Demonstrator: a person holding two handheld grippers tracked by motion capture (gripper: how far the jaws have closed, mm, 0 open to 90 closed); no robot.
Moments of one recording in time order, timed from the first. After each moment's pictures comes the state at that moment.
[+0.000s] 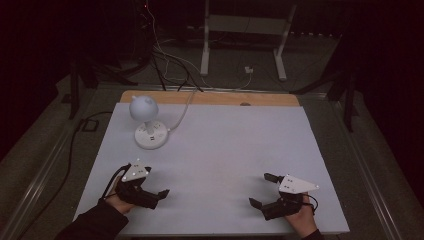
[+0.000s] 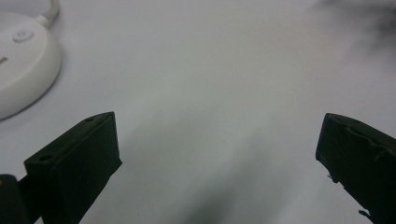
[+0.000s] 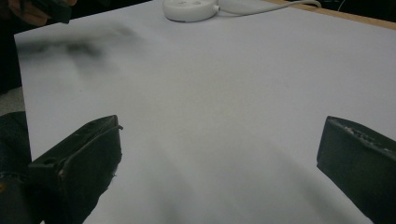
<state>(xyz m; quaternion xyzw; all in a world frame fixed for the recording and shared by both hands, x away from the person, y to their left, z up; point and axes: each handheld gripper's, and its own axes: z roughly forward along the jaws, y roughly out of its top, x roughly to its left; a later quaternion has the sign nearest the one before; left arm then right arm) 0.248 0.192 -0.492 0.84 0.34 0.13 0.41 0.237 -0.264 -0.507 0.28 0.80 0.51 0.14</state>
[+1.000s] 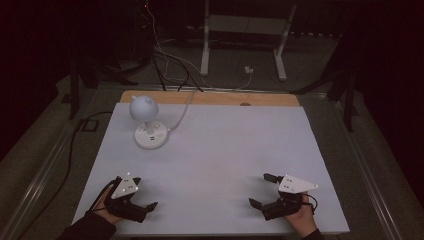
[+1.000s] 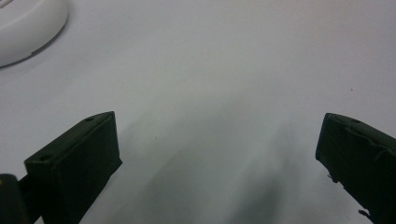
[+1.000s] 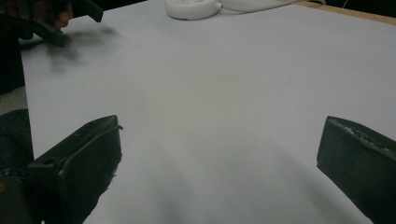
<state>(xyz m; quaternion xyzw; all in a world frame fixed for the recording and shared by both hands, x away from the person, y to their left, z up) 0.229 0.221 -0.521 0.85 0.32 0.15 0.40 0.238 -0.265 -0.508 0.28 0.80 0.51 0.13</state>
